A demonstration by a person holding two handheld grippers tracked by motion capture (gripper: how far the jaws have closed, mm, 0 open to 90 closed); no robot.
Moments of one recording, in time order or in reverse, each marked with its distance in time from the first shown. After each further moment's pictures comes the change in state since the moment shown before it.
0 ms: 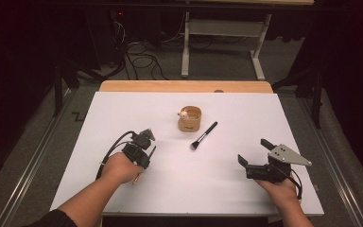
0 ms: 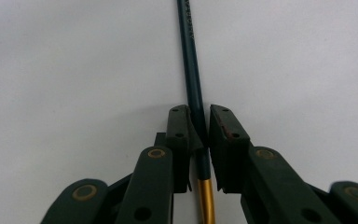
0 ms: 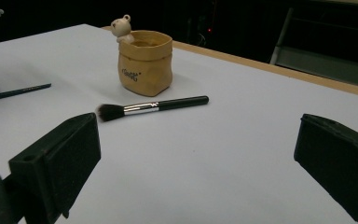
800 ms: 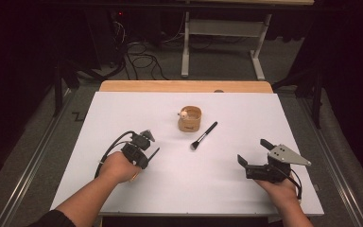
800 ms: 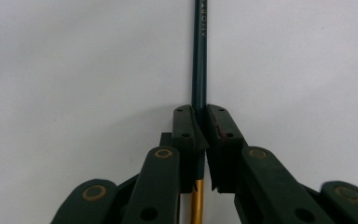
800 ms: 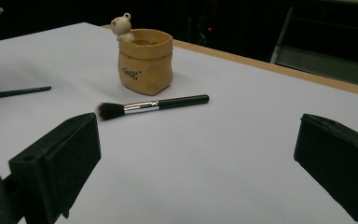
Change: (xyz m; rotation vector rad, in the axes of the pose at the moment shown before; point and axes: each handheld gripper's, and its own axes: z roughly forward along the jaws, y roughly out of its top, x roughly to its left) left arm 0.003 -0.002 0.001 -0.011 -0.009 0.074; right arm 0.000 0.000 0.001 0.006 -0.006 -0.009
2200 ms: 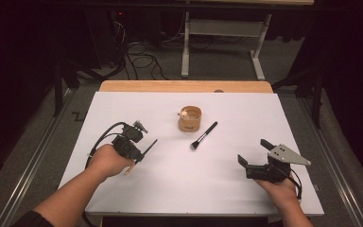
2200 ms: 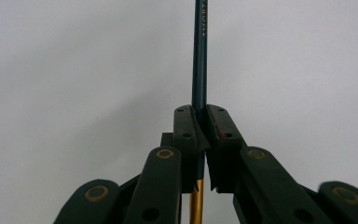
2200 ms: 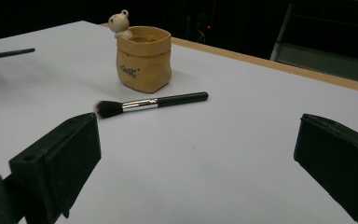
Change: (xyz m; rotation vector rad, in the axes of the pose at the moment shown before) left arm 0.013 -0.005 -0.048 -0.092 -0.056 0.027; right arm 0.000 -0.002 0.001 0.009 0.000 0.023
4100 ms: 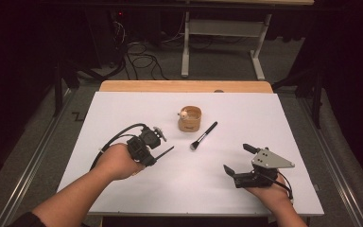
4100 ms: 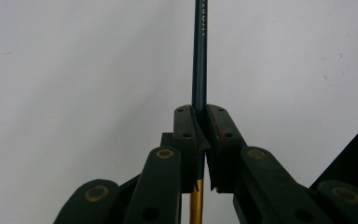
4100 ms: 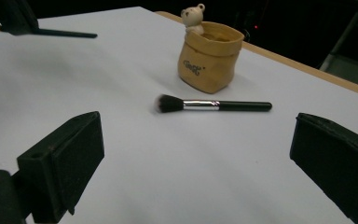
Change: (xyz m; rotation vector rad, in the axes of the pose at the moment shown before) left arm -0.057 0.016 -0.015 0.041 0.025 0.273; right arm 0.033 0.006 0.010 0.038 0.166 -0.145
